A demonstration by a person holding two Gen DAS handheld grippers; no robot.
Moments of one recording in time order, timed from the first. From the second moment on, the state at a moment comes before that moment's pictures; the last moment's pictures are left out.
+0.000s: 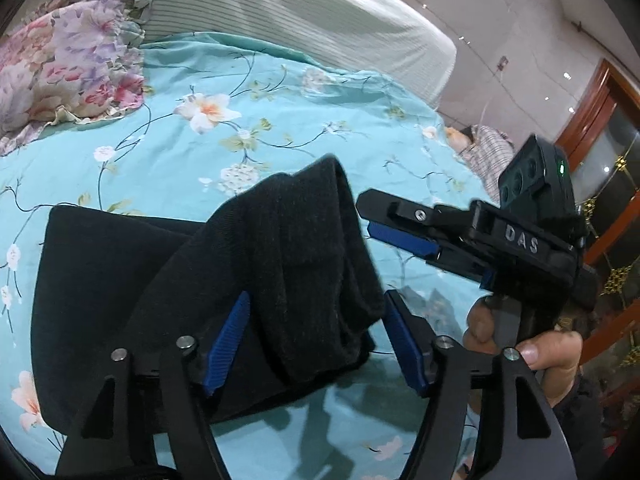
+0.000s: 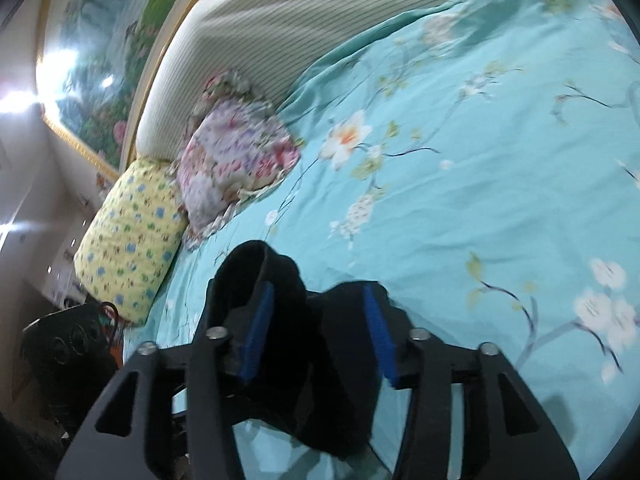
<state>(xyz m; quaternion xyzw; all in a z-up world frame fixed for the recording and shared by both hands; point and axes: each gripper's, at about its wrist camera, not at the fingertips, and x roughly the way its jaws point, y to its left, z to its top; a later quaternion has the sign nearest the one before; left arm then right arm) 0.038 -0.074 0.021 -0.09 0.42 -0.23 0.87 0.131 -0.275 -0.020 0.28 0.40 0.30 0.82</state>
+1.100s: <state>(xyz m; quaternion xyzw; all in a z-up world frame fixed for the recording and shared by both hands) 0.014 0.017 0.027 -0.18 0.44 -0.16 0.87 0.056 -0.250 -0.005 0.27 0.38 0.26 0.85</state>
